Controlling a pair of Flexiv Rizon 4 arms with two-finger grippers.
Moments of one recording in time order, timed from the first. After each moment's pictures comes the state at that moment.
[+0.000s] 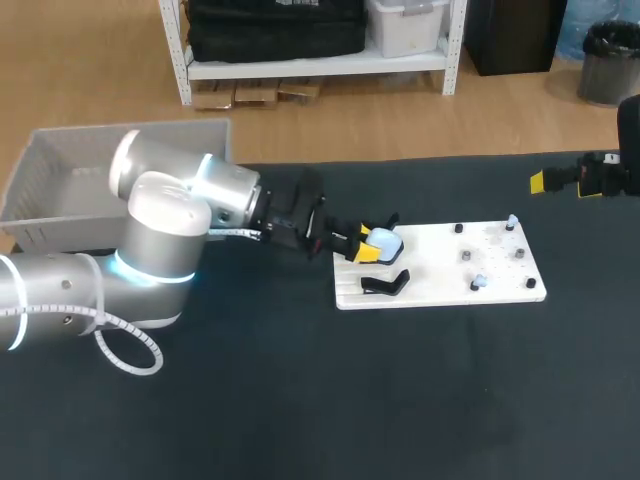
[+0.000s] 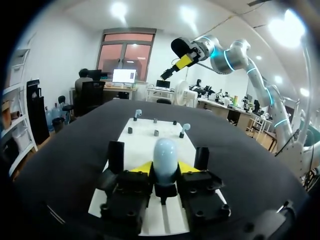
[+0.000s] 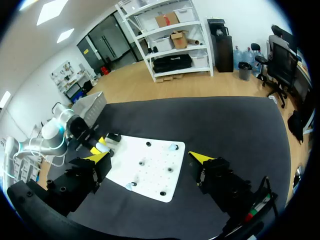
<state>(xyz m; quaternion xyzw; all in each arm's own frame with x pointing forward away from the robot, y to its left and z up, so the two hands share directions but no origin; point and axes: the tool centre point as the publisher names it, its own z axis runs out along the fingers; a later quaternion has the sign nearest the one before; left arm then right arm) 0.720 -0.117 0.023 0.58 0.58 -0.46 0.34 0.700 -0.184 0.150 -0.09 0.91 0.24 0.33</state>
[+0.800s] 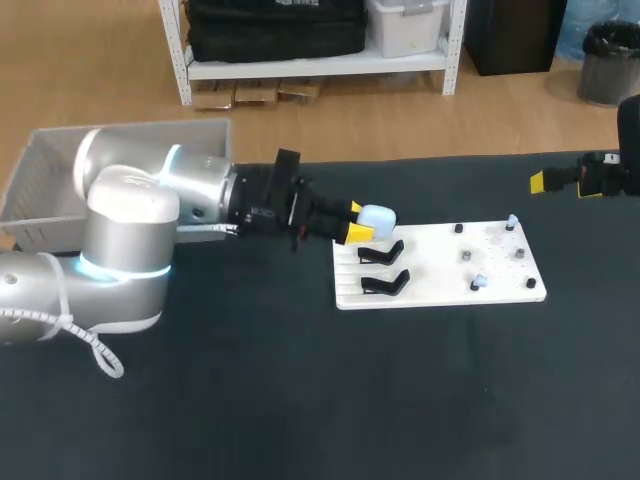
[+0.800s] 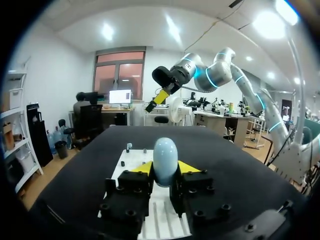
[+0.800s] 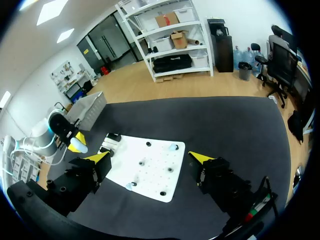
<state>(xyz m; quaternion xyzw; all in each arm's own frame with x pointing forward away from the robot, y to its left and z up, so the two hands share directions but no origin) 0.689 -0.105 0.095 0.58 0.53 -0.48 0.41 0.700 -0.184 0.150 -0.09 0.91 0.24 0.33</state>
